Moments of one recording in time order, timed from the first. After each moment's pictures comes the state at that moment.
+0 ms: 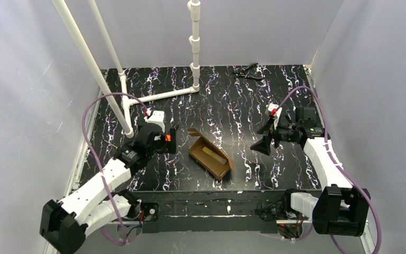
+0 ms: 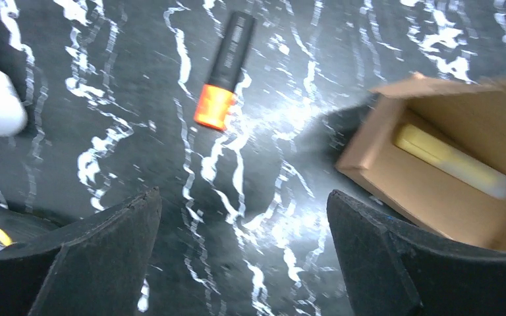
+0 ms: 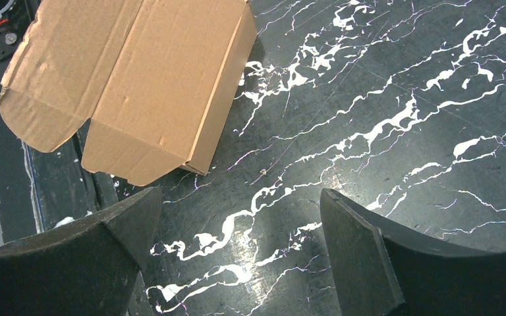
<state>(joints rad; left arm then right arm) -0.64 0.88 0.64 -0.44 -0.30 -0.36 -0.01 1.12 0.77 -0.61 -1.08 -0.68</state>
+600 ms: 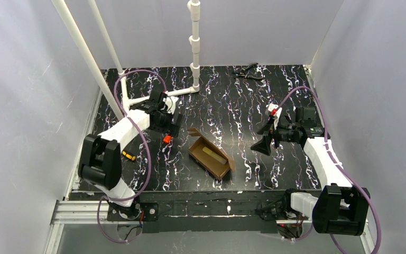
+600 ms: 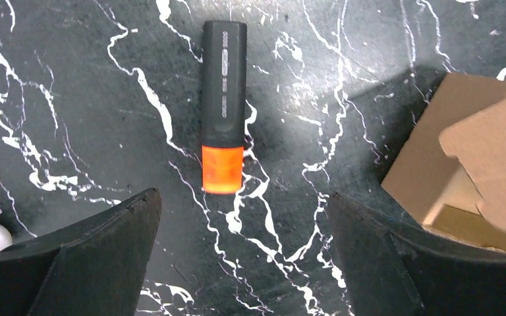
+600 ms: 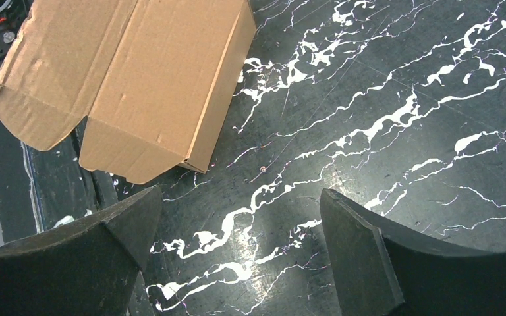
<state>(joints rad) -0.33 1.56 1.09 -0.62 0.11 0.03 -0.02 1.12 0.77 -0.62 -1.07 -0.69</state>
